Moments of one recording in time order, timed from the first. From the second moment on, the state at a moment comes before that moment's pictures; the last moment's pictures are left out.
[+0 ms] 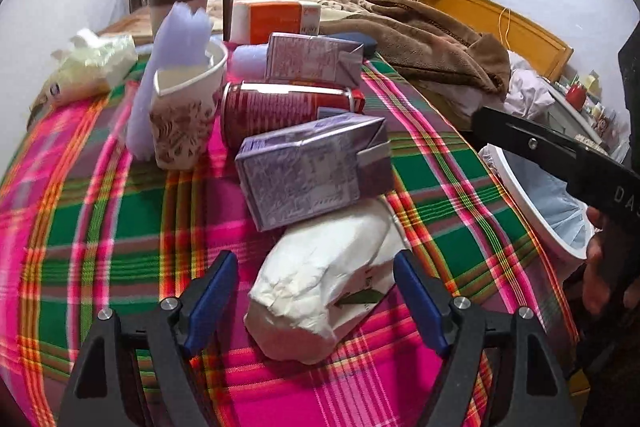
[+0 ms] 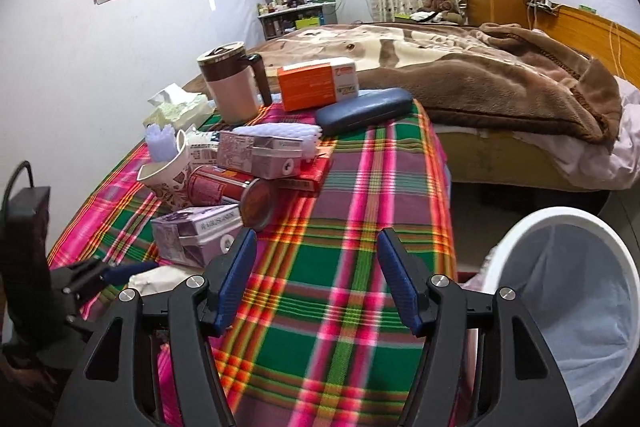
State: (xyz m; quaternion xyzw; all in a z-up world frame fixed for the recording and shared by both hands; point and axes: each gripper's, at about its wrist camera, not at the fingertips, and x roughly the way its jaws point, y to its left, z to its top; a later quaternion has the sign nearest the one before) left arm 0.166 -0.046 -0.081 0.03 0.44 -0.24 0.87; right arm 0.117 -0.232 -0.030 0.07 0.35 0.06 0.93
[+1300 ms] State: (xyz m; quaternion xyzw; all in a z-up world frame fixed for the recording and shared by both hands) left arm 0.156 0.103 -0.074 -0.09 0.43 -0.11 0.89; right arm 0.152 -0.129 -0.056 -0.02 0.39 0.27 0.88
